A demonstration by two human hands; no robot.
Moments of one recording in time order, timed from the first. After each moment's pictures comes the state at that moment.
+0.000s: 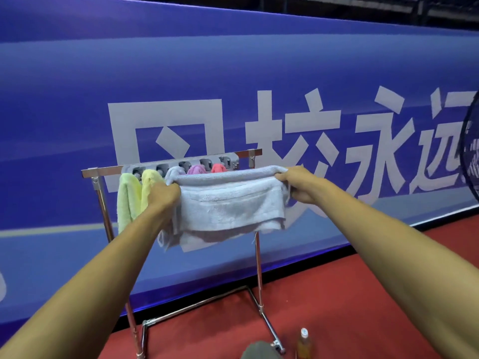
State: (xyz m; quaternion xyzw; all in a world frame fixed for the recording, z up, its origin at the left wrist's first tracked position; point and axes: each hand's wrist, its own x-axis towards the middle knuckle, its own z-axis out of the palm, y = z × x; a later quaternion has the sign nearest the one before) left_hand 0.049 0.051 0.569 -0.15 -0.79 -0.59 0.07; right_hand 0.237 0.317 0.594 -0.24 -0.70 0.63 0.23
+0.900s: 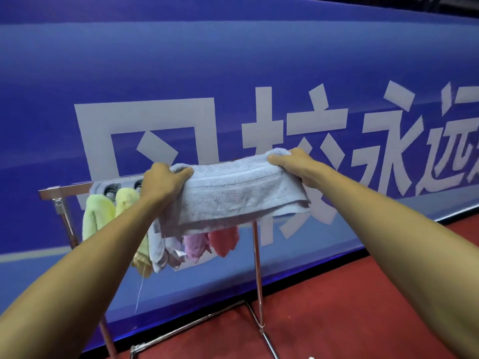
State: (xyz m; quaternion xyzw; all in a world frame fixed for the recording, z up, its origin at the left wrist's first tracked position) left_hand -0.027 0.128 0.634 -0.23 -0.85 -0.44 0.17; right_hand 0.145 0.397 0.651 -0.26 -0.78 0.51 0.25
